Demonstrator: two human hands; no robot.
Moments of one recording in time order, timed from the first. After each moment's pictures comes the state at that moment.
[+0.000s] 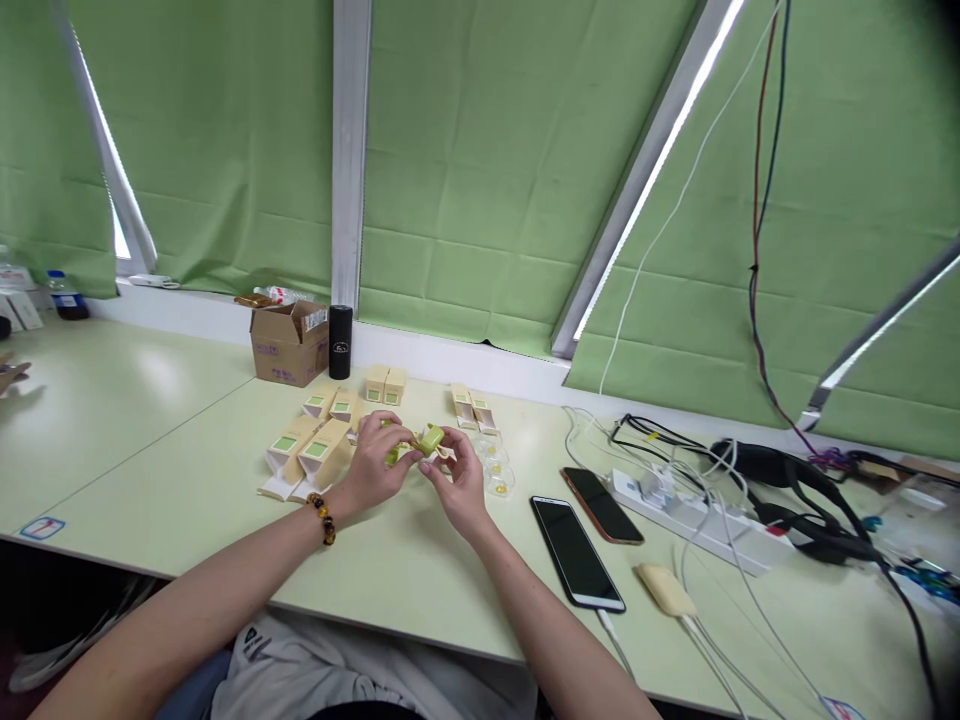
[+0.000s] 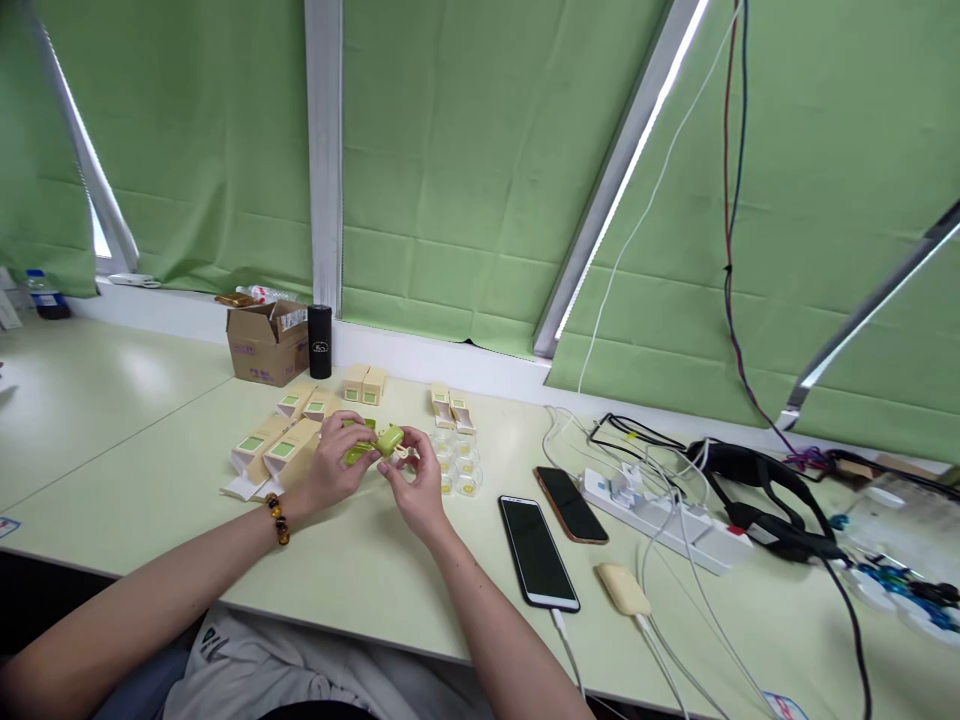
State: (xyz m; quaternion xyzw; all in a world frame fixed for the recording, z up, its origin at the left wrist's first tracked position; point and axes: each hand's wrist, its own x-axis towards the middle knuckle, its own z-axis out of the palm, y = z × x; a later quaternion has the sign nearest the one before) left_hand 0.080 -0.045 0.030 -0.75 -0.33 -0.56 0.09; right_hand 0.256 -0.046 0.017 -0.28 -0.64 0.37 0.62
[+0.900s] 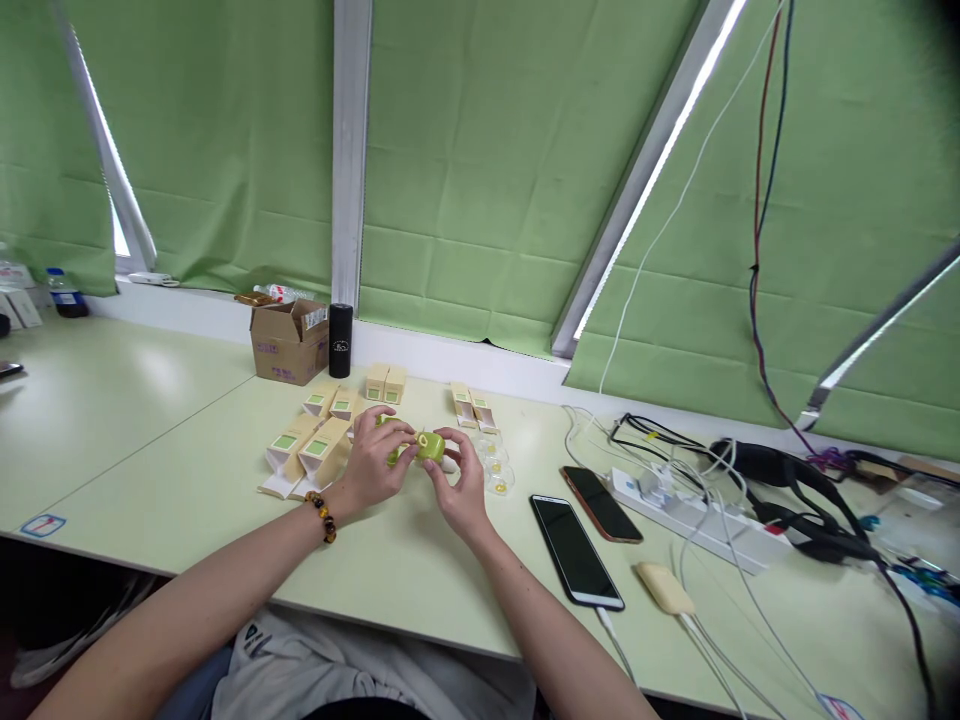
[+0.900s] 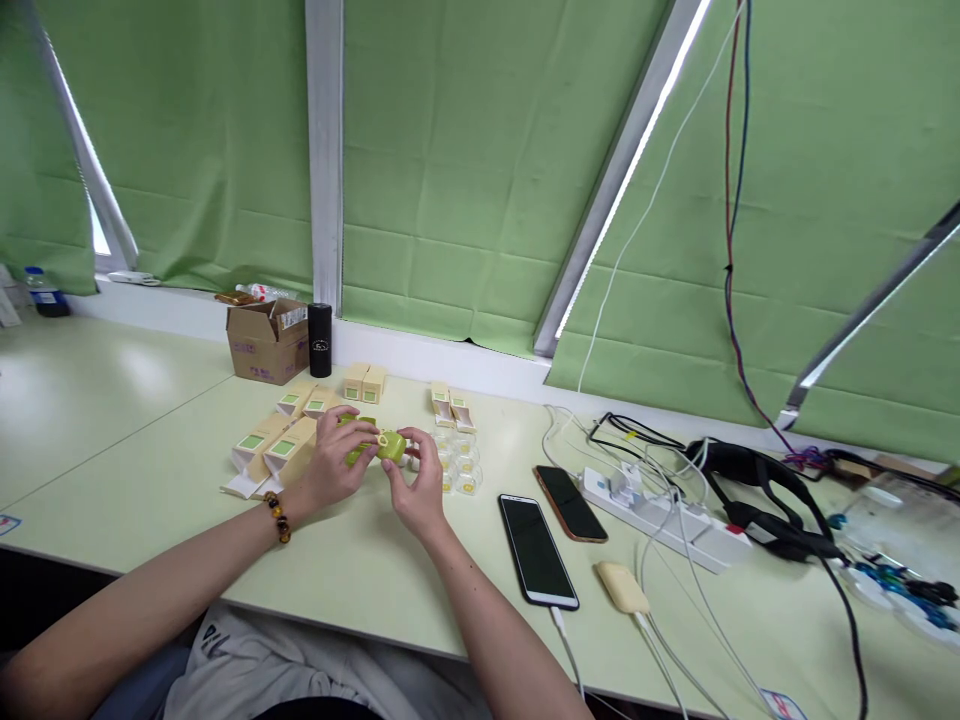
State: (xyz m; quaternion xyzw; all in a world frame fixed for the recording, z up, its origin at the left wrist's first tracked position) left_hand 0.076 -0.044 0.026 -0.76 -0.35 -0.53 0.13; right_hand 0.260 -0.052 0.018 -0.30 -0.70 0.24 0.61
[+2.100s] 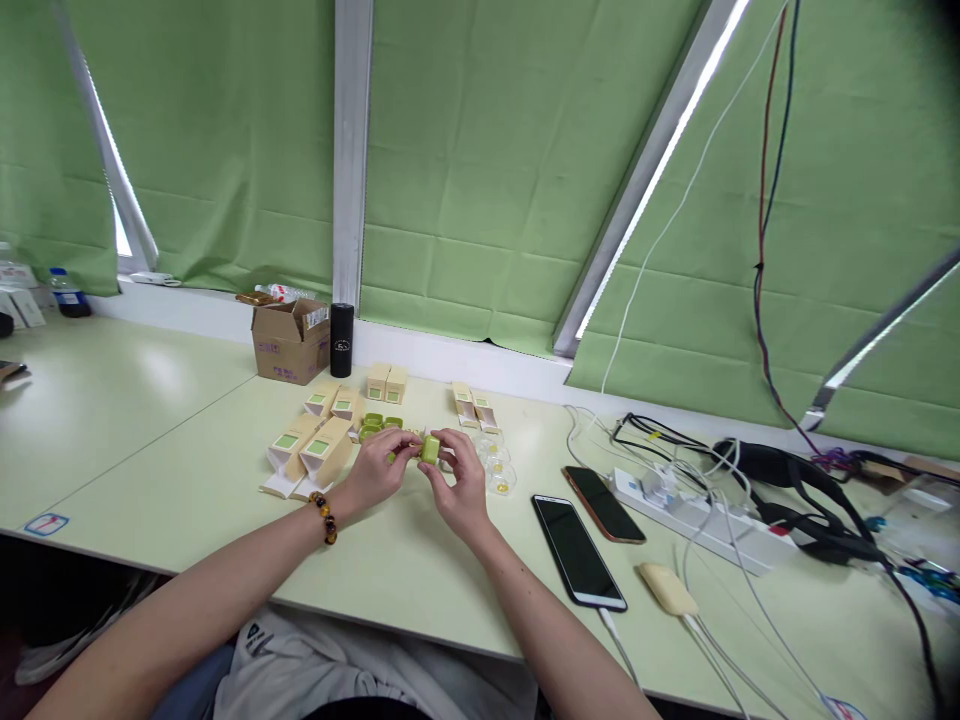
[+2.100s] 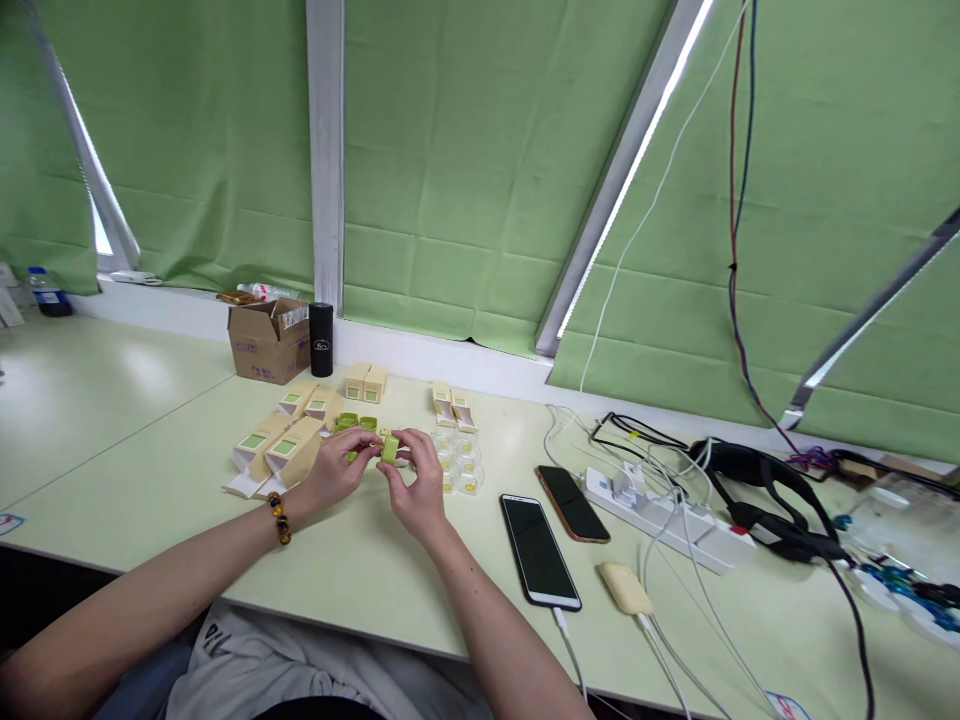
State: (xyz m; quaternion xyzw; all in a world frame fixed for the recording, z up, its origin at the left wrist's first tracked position) left_hand 0.083 -0.043 0.023 -0.75 -0.31 -0.59 -0.02; right_hand 0.259 -0.050 0.014 -0.27 -0.72 0.21 0.61
